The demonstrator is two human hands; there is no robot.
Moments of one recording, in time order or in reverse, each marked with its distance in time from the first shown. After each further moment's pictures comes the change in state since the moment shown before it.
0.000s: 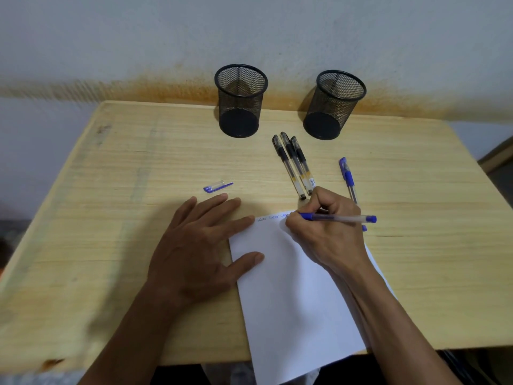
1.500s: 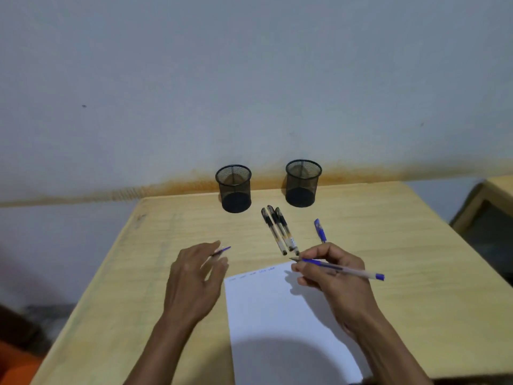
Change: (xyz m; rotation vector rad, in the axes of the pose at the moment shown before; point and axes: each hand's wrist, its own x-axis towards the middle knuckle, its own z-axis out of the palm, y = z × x) left_hand 0.012 0.009 -0.007 -0.241 0.463 -0.192; right_hand -0.040 -0.047 -0.071 0.536 -0.039 0.220
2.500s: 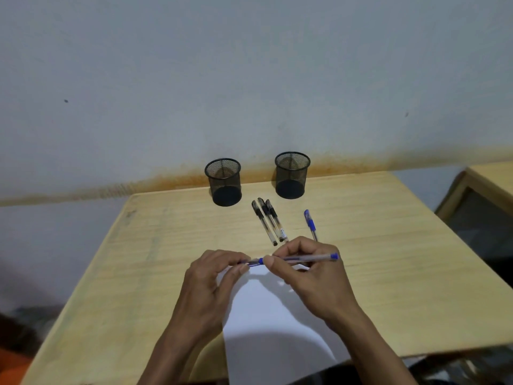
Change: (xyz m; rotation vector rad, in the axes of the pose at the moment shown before) left_hand -0.023 0.068 -0.016 -0.178 -0.180 0.107; right_hand -0.018 -0.007 0.012 -0.329 -0.094 -0.191
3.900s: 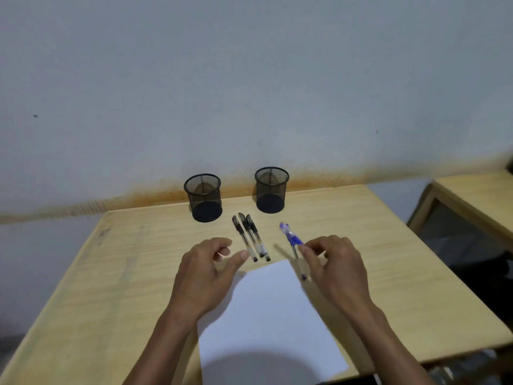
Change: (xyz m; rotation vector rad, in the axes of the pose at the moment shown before) left_hand 0.055 0.015 0.024 0.095 -0.067 -0.221; right_hand 0.039 0.042 -0.061 -0.696 0.365 -0.190
